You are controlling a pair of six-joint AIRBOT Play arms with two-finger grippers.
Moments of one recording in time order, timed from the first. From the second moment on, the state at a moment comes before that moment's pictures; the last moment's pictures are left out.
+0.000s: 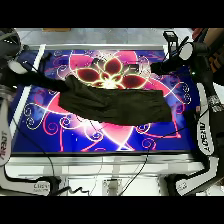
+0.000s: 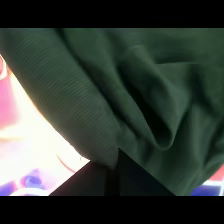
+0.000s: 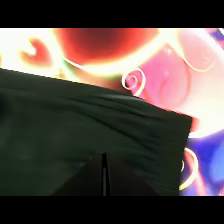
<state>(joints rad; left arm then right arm) 0.10 -1.54 1.67 1.00 -1.36 -1.11 0.09 -1.70 1.98 -1.49 1.30 1.51</state>
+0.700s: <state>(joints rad) 0.04 -1.32 1.83 1.07 -1.48 -1.19 0.23 -1.70 1.58 -1.11 1.04 1.45</state>
